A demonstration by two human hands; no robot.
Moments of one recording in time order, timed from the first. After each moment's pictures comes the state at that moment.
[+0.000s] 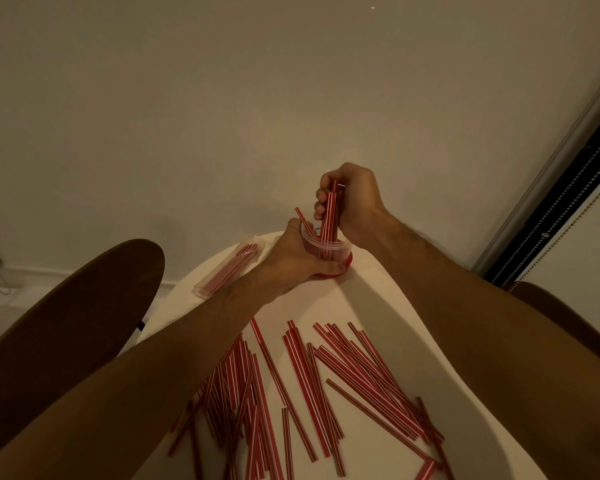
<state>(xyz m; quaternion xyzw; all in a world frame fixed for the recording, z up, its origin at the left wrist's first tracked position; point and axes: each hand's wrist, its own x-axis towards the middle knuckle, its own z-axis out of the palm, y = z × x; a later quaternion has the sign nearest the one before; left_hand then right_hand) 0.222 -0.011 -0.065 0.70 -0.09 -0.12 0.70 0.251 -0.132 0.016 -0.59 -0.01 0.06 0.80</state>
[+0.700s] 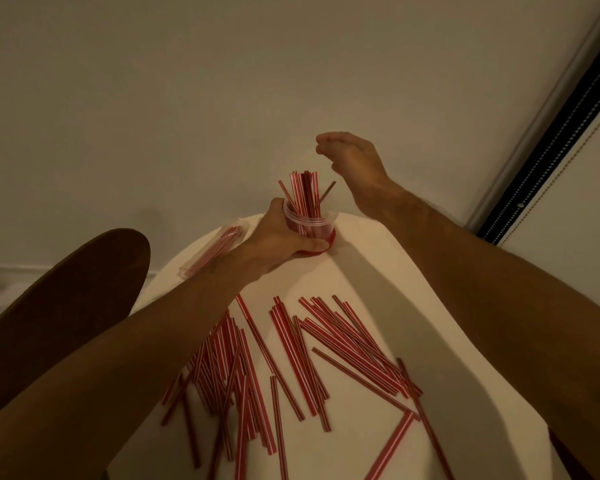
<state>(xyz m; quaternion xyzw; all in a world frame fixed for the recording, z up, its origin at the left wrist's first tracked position) 0.213 -0.012 -0.056 0.72 -0.09 -0.12 0.68 0.244 -0.162 0.028 -0.76 -0.04 -0.10 0.64</state>
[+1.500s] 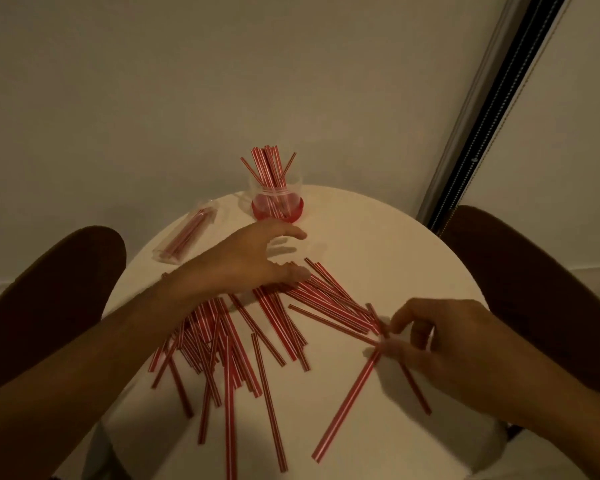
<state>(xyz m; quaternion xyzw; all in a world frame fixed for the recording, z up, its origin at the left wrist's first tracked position) 0.117 0.010 -0.031 0.88 -0.28 -0.13 0.37 -0.062 -0.218 -0.012 -0.96 0.06 0.09 0.27</state>
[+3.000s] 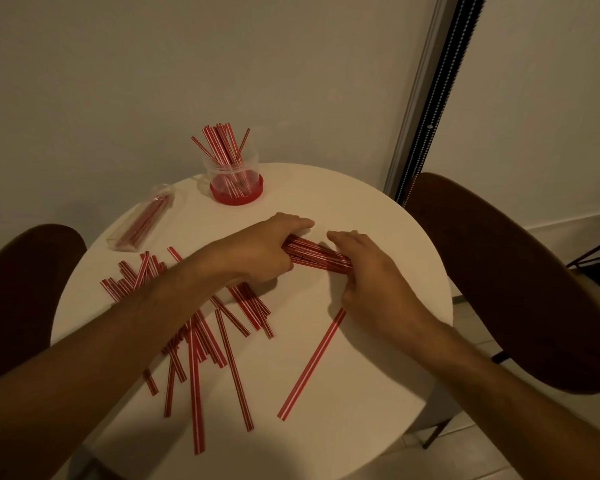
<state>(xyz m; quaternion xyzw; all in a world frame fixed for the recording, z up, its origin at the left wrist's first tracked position) 0.089 -0.054 -0.036 0.89 -0.33 -0.19 0.24 -0.026 -0.206 -0.070 -0.95 0.02 -0.12 0.30</state>
